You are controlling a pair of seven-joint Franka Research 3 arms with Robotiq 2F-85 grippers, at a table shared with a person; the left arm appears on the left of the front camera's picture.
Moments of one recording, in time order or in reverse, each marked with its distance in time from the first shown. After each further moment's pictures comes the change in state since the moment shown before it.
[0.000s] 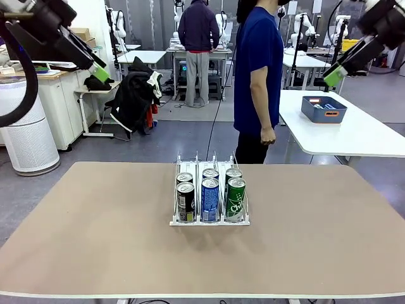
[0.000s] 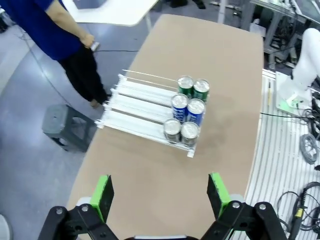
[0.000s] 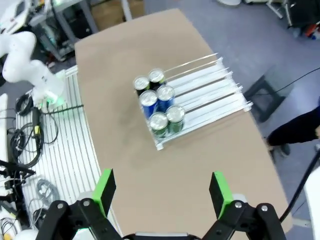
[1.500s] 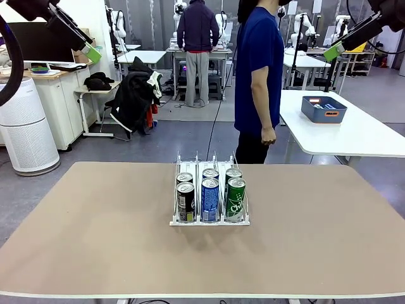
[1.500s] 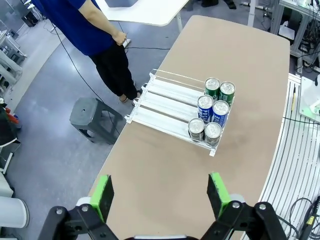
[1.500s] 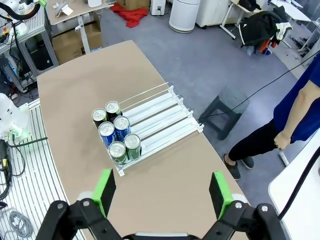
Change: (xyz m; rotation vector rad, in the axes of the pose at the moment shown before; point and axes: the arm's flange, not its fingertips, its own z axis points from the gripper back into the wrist) left arm 0.014 -0.011 0.027 0.144 0.022 0.016; right arm 0.009 -0.008 0.021 -0.200 -0.138 -0.005
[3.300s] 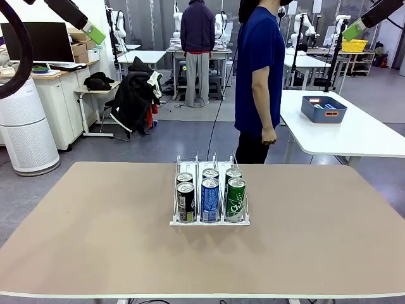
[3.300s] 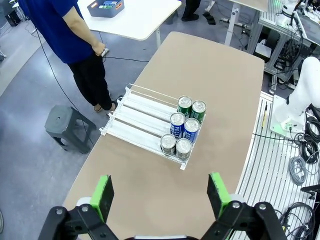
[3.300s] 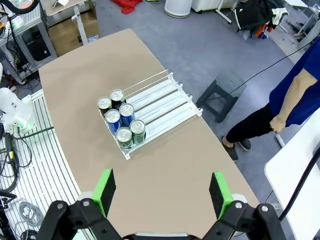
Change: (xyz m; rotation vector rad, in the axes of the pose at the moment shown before) left arm 0.022 -0.001 0.016 -0.126 -0.060 0.082; right arm 0.027 0.022 0.049 -0.028 0.091 -0.019
